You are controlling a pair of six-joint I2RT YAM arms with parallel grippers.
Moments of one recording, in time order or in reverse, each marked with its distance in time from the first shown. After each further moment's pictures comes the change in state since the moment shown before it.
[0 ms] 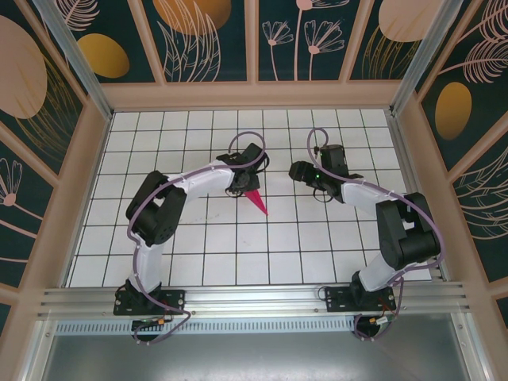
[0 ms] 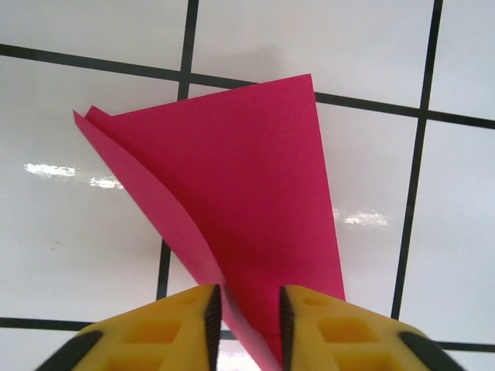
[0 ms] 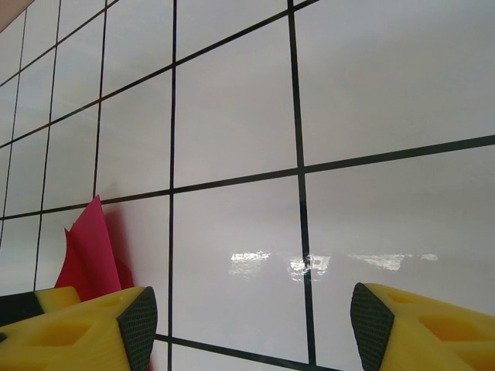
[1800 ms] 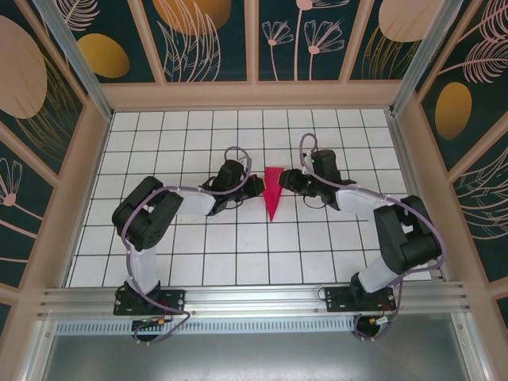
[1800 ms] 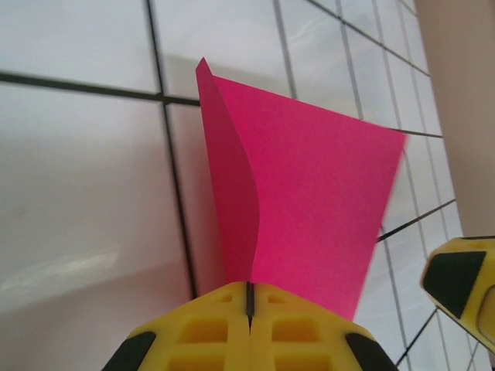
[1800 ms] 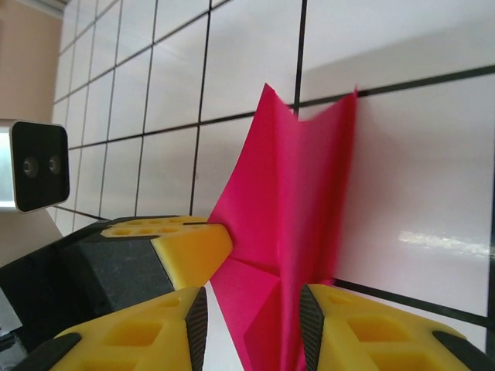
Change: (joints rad) left arm 0.061 -0.091 -0.536 1.039 0.459 -0.005; right arm 0.098 -0.014 -0.048 0.077 -0.191 0.085
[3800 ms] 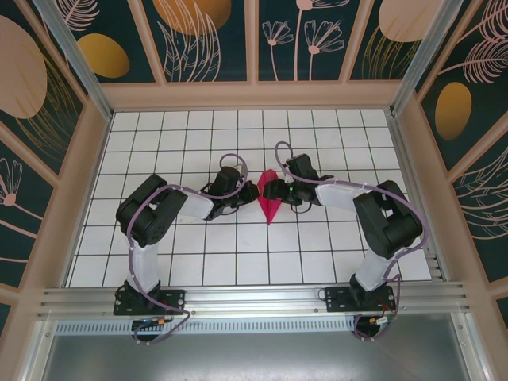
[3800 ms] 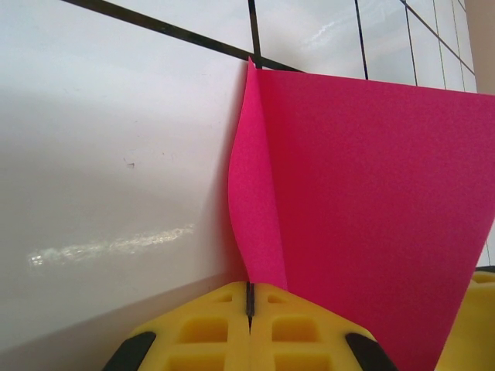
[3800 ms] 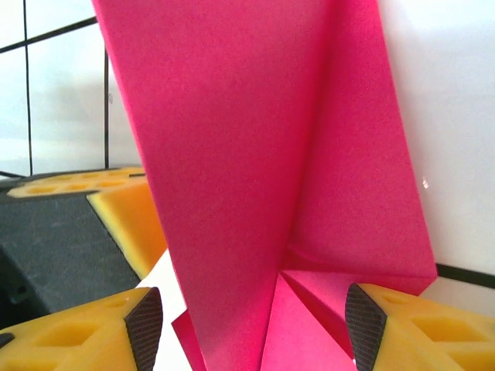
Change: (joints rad) left arm 0.018 0.040 -0.055 0.052 -0.008 -0.019; right arm 0.134 0.149 0.119 -0.200 0.119 -0.041
